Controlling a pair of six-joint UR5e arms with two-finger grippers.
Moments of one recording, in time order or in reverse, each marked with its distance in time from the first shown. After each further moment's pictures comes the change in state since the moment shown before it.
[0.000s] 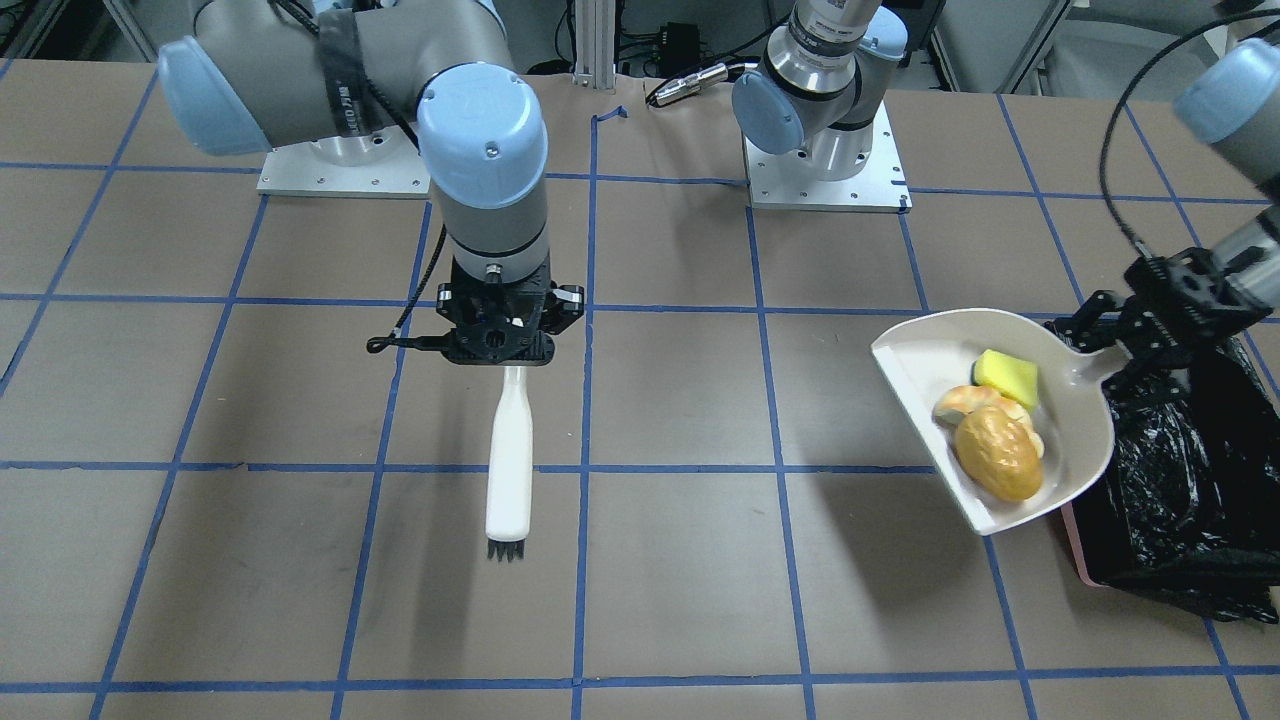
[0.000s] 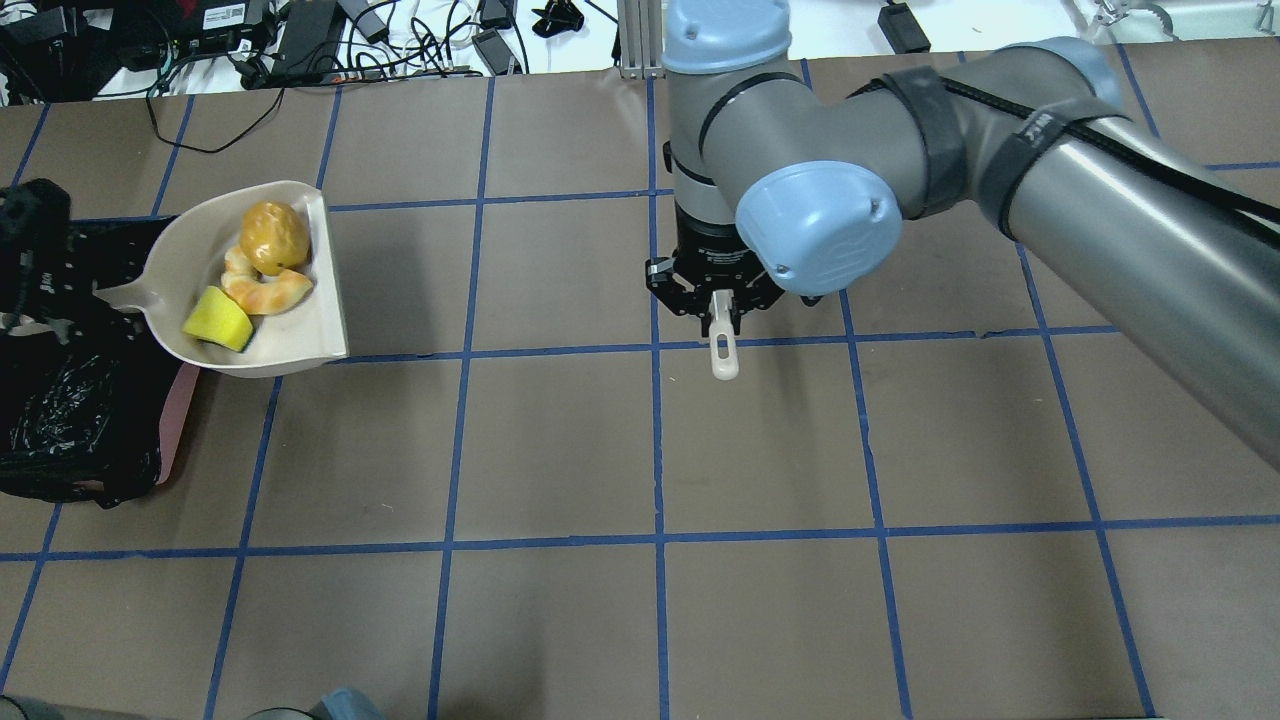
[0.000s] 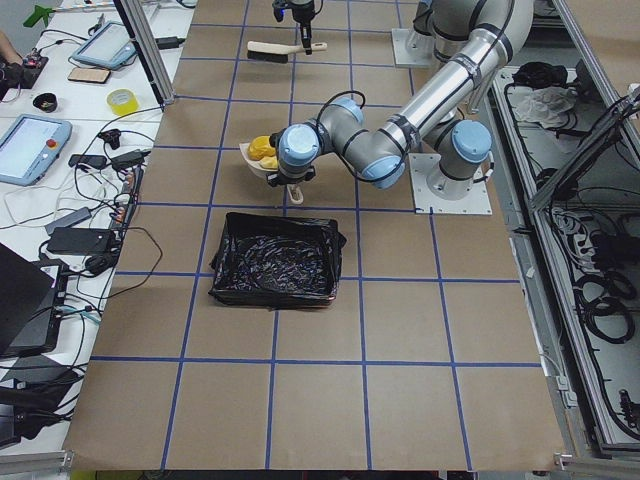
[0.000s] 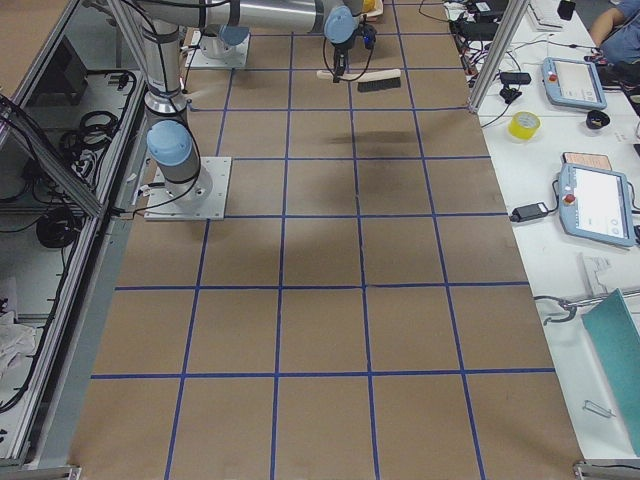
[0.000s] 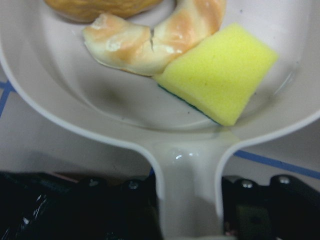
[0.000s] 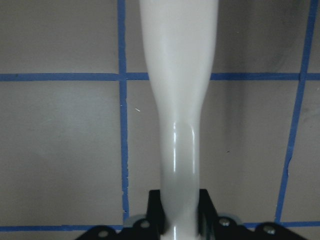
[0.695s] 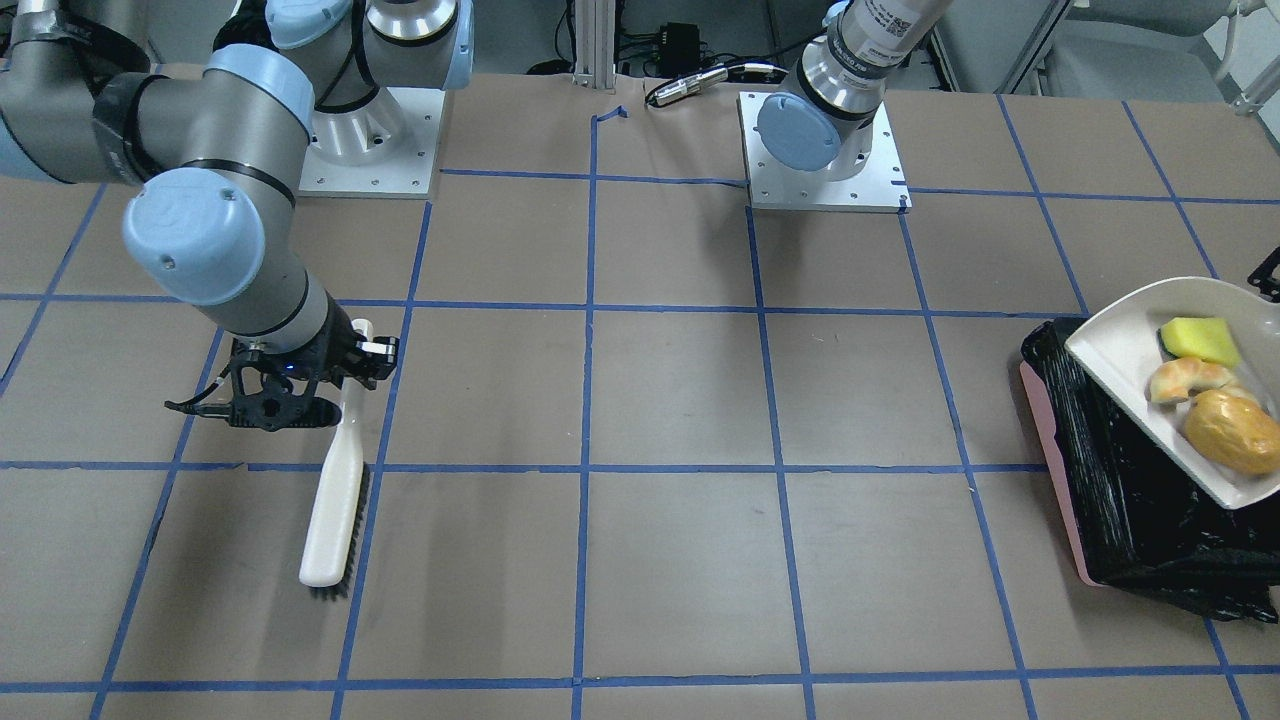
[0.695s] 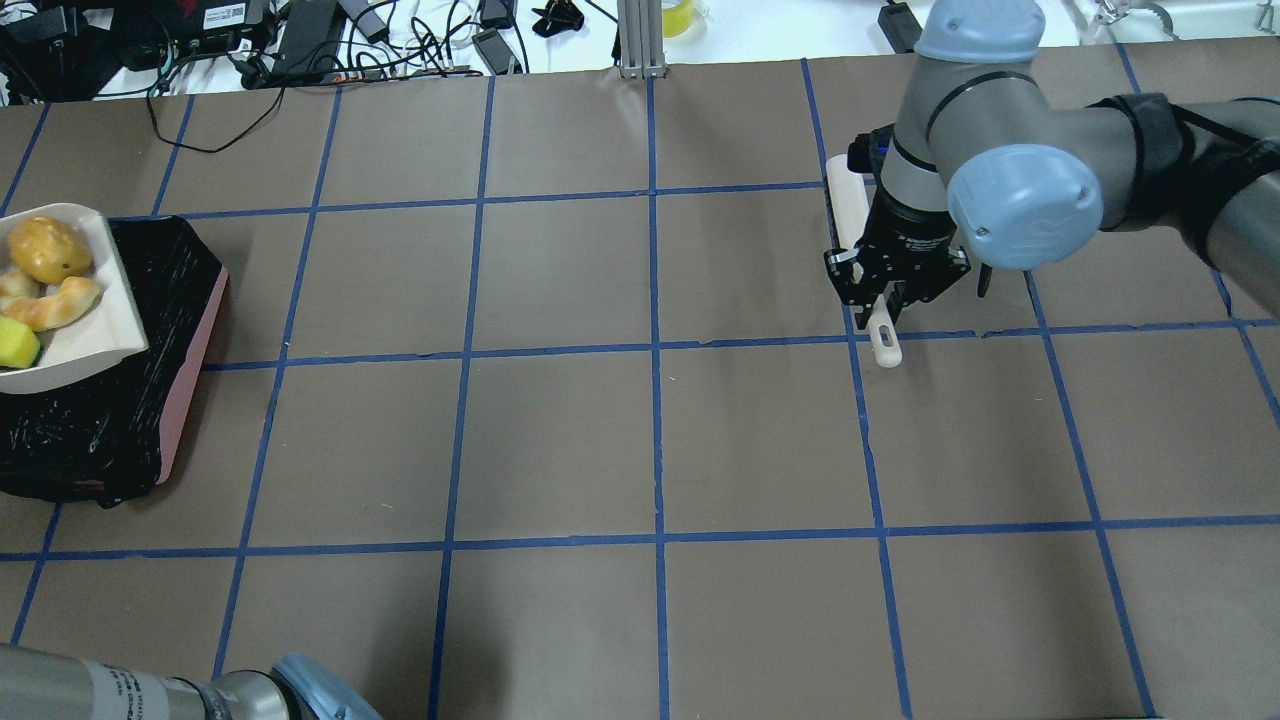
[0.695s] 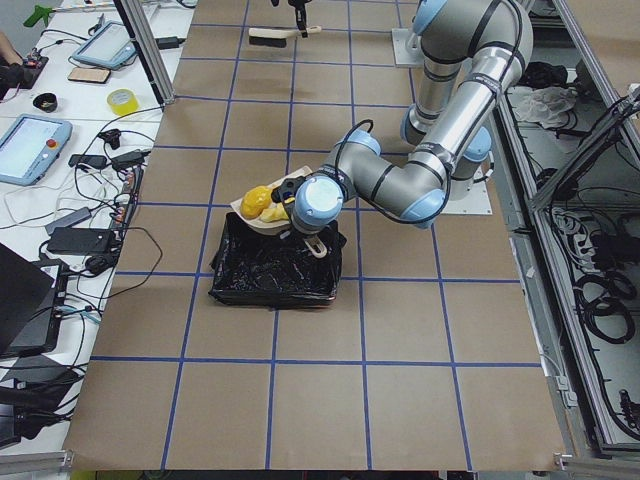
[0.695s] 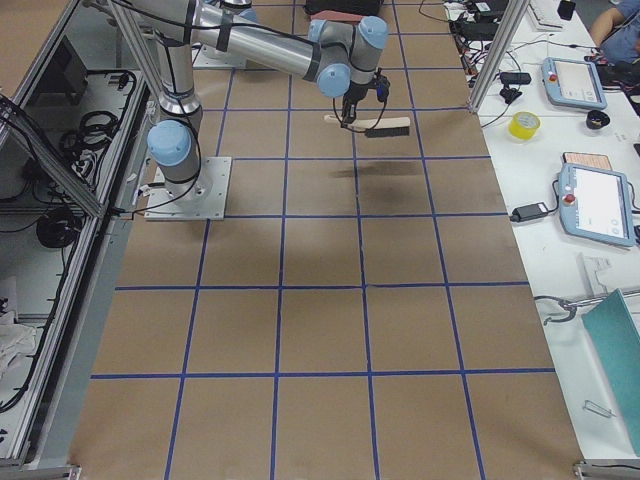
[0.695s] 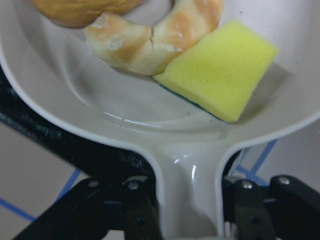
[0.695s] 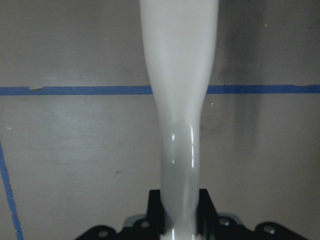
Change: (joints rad) left arm 0.245 -0.136 0.261 -0.083 0.214 -0.028; right arm -0.321 -0.009 0.137 -0.075 0.001 -0.315
